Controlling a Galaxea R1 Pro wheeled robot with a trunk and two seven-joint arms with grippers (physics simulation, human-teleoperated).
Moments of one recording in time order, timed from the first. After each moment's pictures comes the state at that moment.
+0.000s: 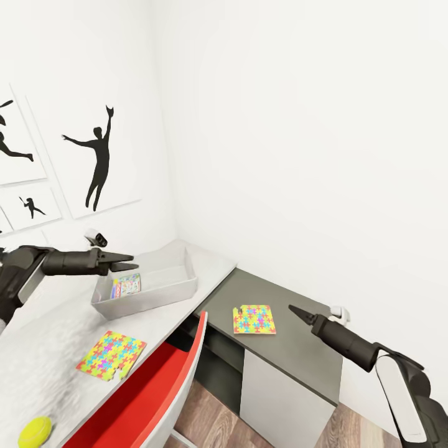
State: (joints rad) left arm -1.01 0.56 -0.25 -0.85 0.39 1.01 -1.57; right arm -0.26 -0.11 -0.24 -1.50 -0.66 0.80 0.52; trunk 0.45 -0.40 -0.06
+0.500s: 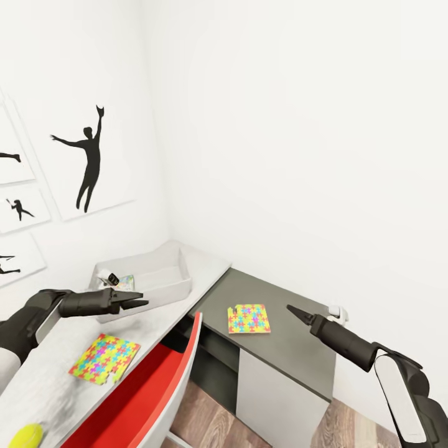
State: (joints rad) left arm -0.83 0.48 -0.23 -0.73 0.42 0.87 -1.57; right arm -0.26 -0.11 -0.23 -1.50 -0.66 0.80 0.52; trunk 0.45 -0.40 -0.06
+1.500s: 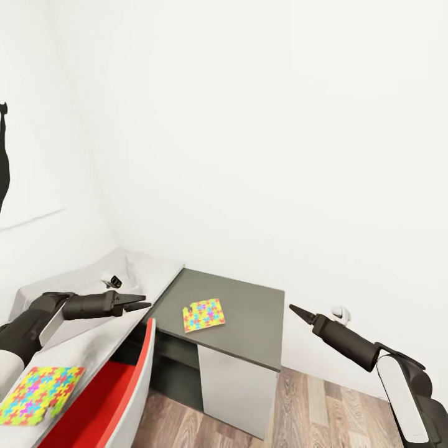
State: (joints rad) left arm -0.81 0.47 -0.23 -0.73 0.42 0.85 -1.57; right arm -0.26 -0.12 -0.25 -1.50 -0.66 0.80 0.53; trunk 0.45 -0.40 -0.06
